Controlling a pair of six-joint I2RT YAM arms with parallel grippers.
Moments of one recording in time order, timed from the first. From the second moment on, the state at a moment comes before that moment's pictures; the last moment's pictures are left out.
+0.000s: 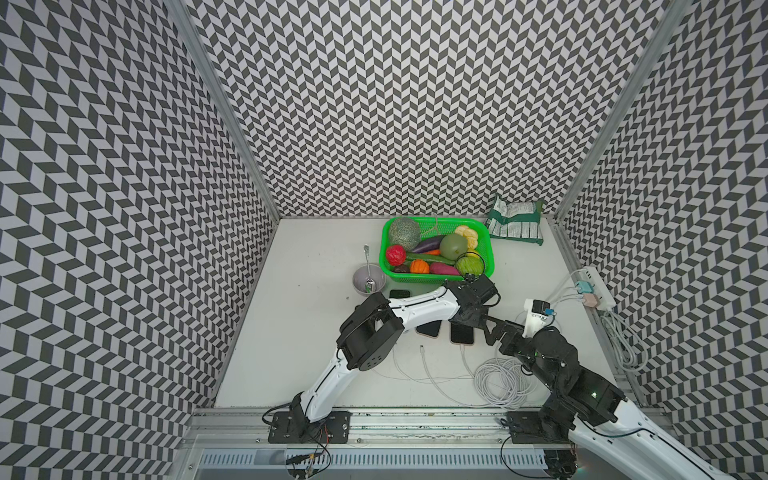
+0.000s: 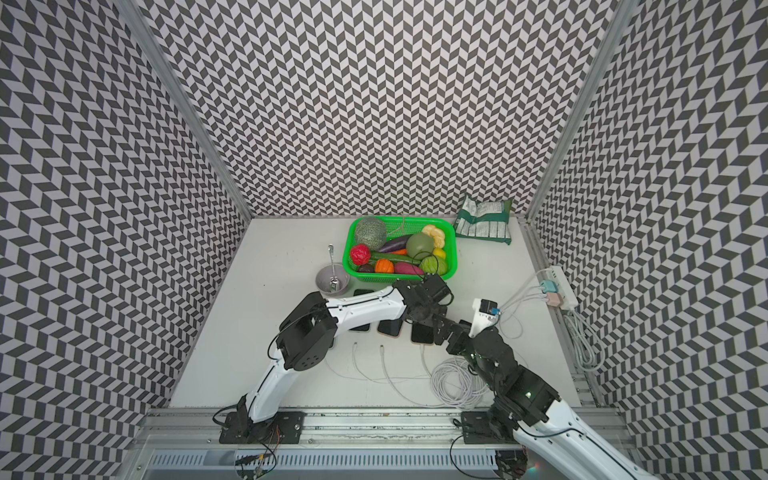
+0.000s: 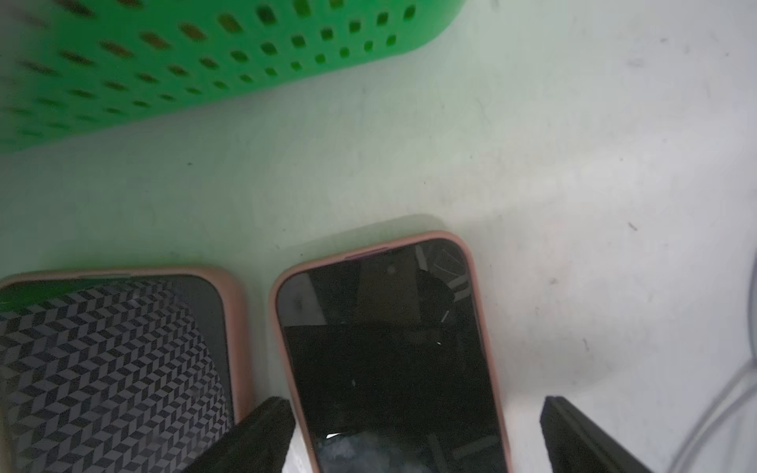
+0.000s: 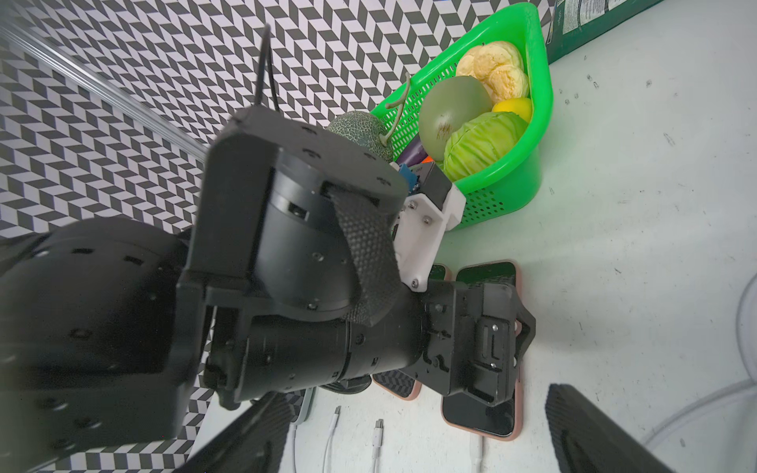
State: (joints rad) left arm -1.03 2.26 1.80 -0.71 -0.18 -0.66; right arm 0.75 0.39 0.36 -0.35 0.28 0.84
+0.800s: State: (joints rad) left arm -1.03 2.32 1.87 -0.73 -0.21 -0.65; right arm 0.75 0.39 0.35 -0.34 0.26 0.83
